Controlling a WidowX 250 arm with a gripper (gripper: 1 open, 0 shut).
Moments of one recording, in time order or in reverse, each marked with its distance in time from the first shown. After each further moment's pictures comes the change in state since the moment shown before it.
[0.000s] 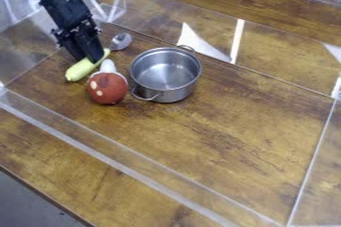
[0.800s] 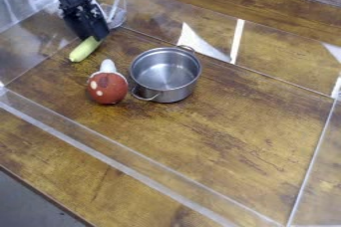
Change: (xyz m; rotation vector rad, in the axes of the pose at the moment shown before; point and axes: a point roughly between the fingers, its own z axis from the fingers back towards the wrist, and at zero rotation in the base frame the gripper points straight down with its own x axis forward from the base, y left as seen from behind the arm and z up) arm 0.039 0.021 0.011 0.072 -0.046 -0.298
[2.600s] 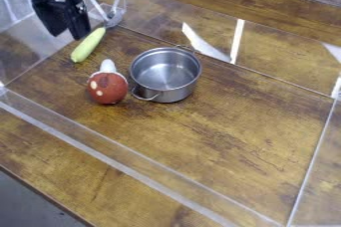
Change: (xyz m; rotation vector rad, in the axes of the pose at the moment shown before) arm -0.036 -0.053 0.041 0.188 0.060 0.100
